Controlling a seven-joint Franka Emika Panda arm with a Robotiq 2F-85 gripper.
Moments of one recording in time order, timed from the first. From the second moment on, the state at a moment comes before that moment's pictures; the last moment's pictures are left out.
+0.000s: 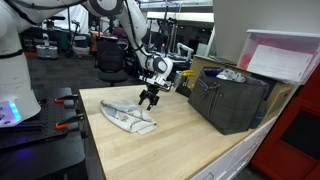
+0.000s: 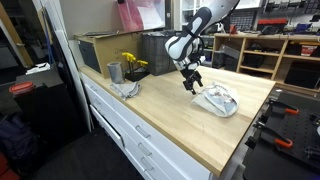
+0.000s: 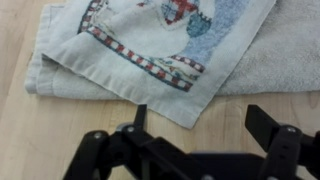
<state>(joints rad) -0.03 0.91 -0.04 -1.53 -0.17 1.91 -0.02</state>
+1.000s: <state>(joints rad) -0.09 0.93 -0.01 -1.47 -0.08 1.91 -0.13</state>
